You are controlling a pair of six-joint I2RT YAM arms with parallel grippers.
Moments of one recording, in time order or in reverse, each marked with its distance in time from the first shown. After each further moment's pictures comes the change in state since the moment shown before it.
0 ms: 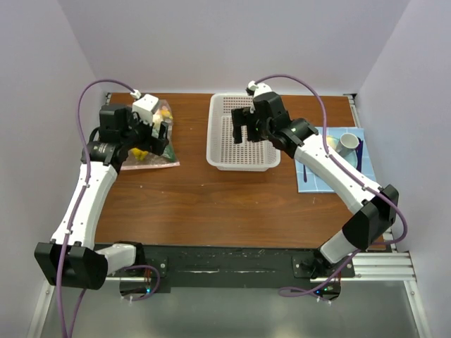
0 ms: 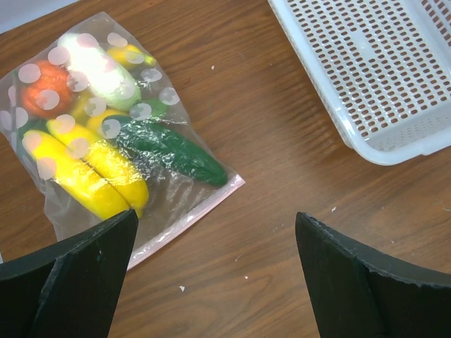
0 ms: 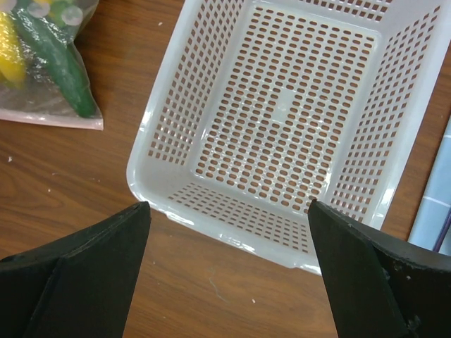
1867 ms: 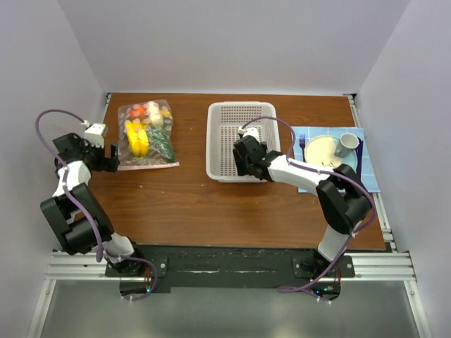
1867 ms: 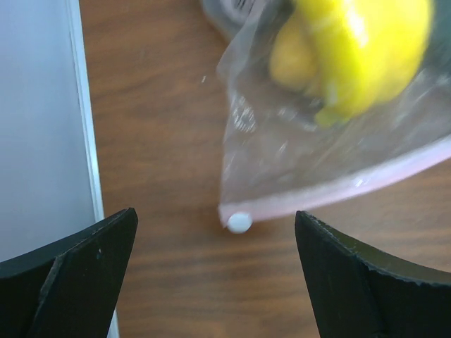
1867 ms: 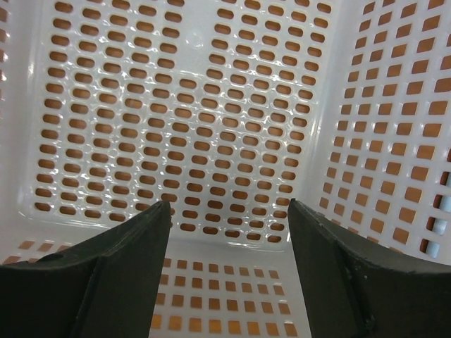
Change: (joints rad) left arm 0.609 0.303 -0.277 0.366 0.186 0.276; right arm 0.064 0.191 -0.421 0.327 0.260 0.027
